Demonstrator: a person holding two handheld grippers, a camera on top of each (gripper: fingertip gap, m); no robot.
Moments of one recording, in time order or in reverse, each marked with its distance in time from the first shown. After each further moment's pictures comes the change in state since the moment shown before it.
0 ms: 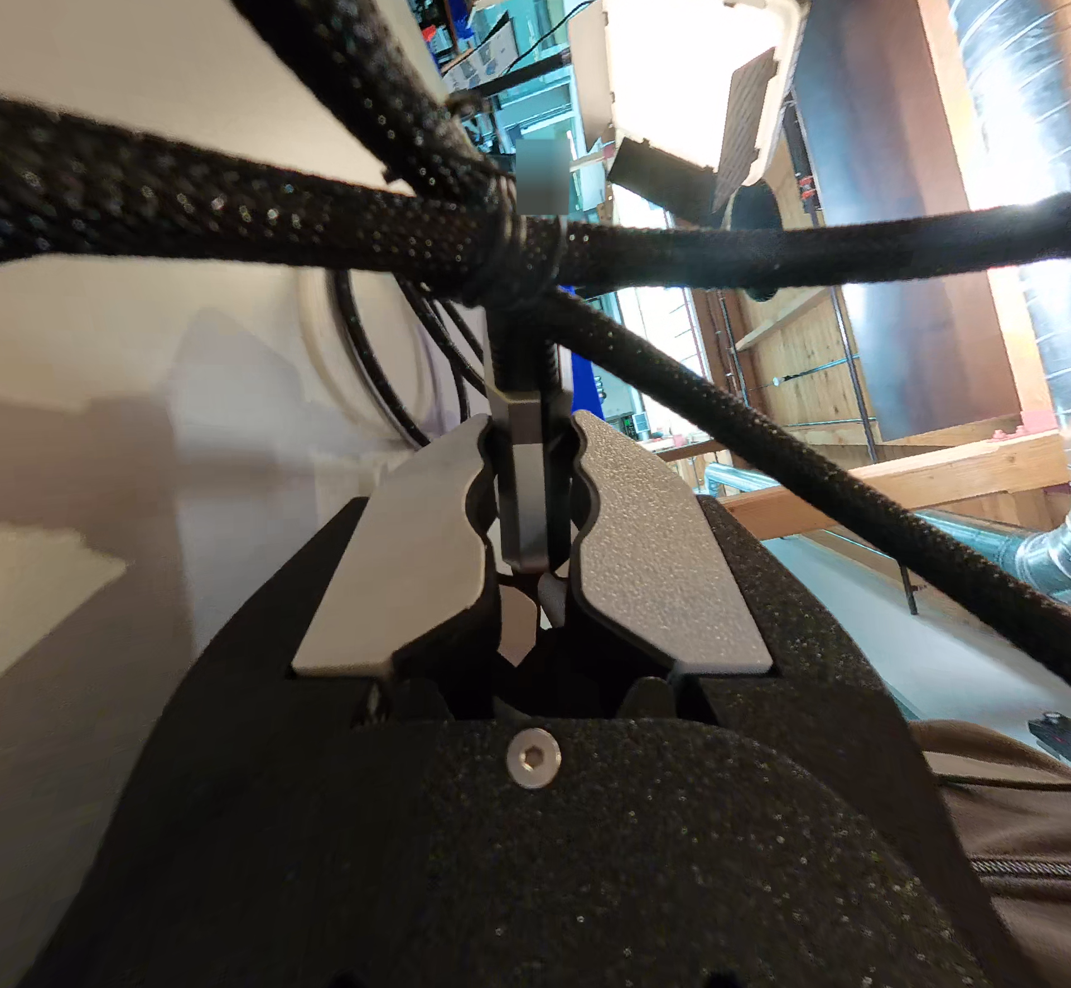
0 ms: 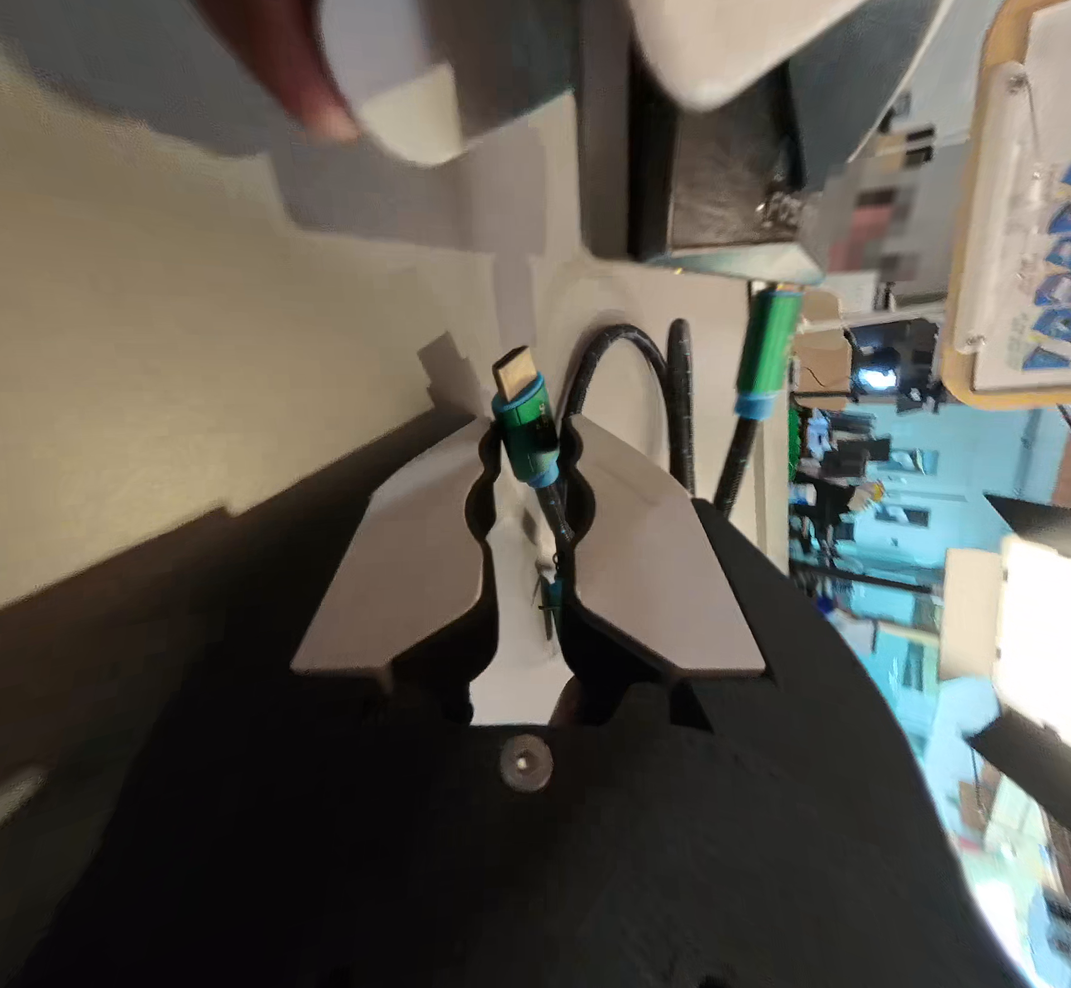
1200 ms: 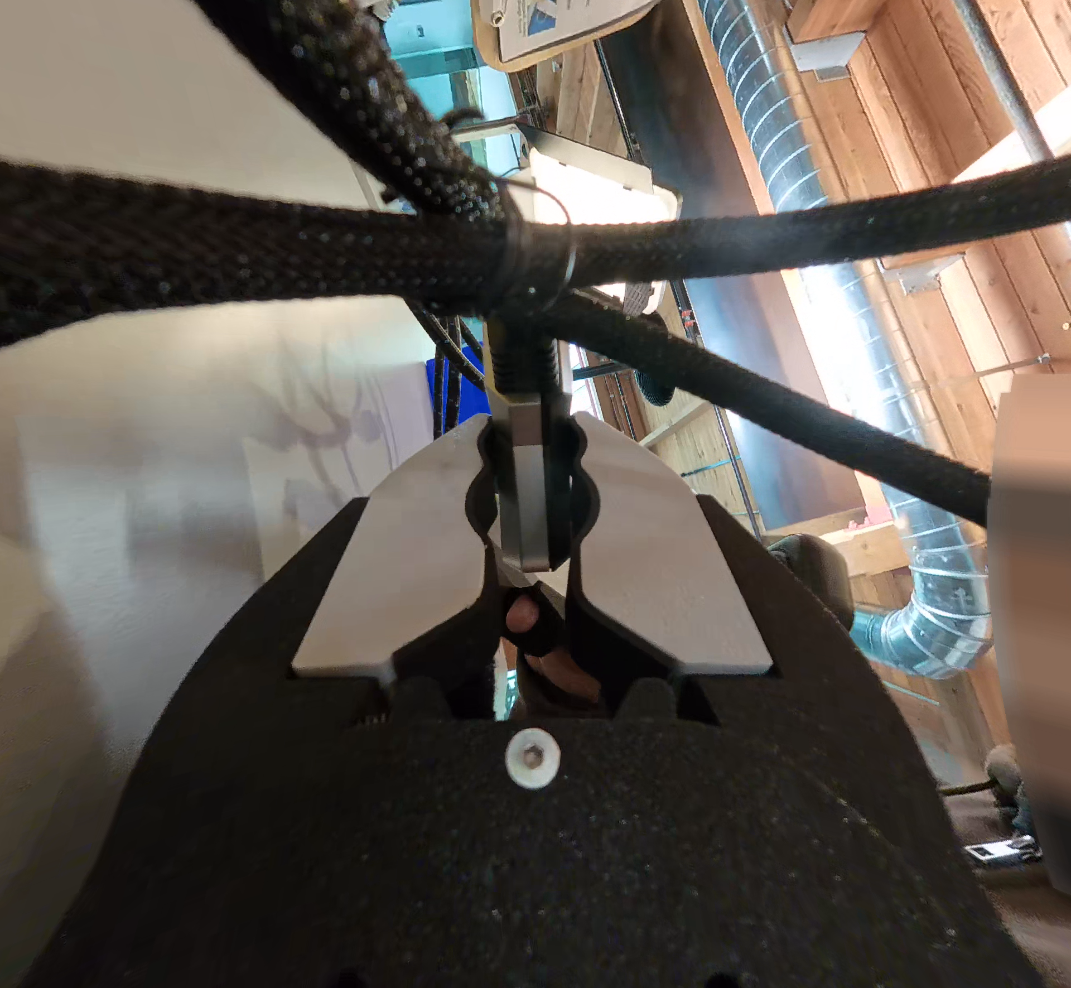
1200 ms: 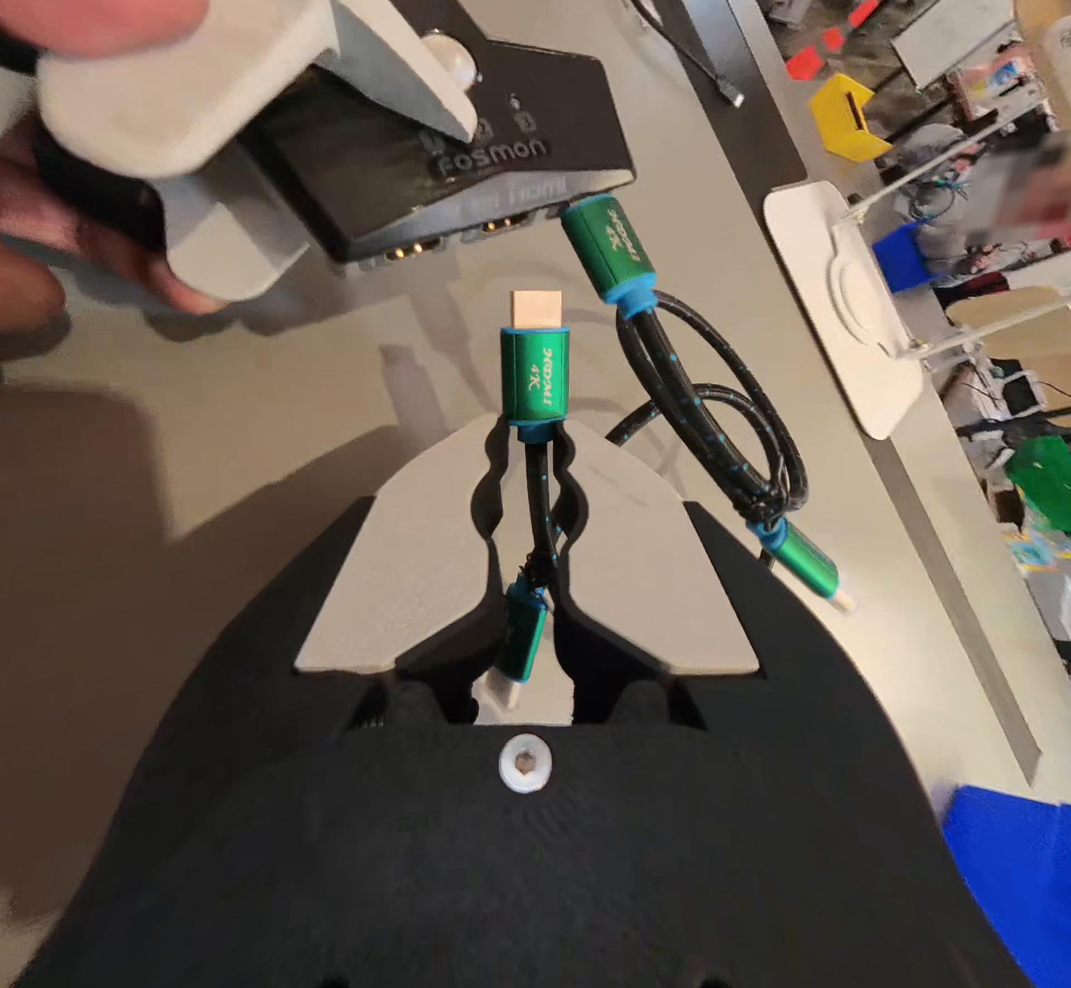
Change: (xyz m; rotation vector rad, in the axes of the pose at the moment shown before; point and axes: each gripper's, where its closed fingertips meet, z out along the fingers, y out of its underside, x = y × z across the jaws) left arm -0.001 -0.032 -0.030 0.203 0.148 -0.118; right arm 0.034 -0.036 -0.006 0.230 -0.229 0.356
